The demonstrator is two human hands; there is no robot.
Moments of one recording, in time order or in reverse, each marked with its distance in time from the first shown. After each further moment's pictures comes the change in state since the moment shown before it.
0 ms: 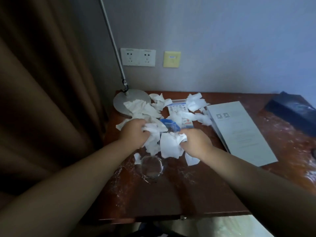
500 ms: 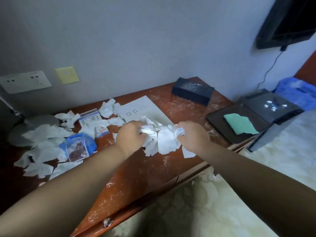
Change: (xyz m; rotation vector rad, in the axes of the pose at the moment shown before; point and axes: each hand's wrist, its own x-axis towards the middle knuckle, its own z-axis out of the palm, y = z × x) left_hand -0.044 0.249 0.159 -0.023 -0.164 0.393; right_hand -0.178 0.232 -0.084 0.071 0.309 0.401
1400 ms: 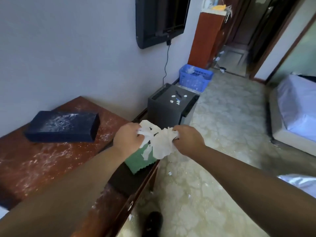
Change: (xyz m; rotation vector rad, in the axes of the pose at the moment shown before) left_hand 0.227 0.332 0.313 -0.046 -0.302 0.481; right_hand 0.068 0.398 -0.142 0.008 0.150 0.543
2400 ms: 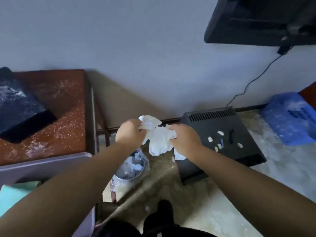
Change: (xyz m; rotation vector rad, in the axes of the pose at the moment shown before) left_hand 0.350 -0.021 0.173 -0.135 0.275 -0.948; right_hand 0.497 0.105 0.044 -0.098 -0.444 -0.649
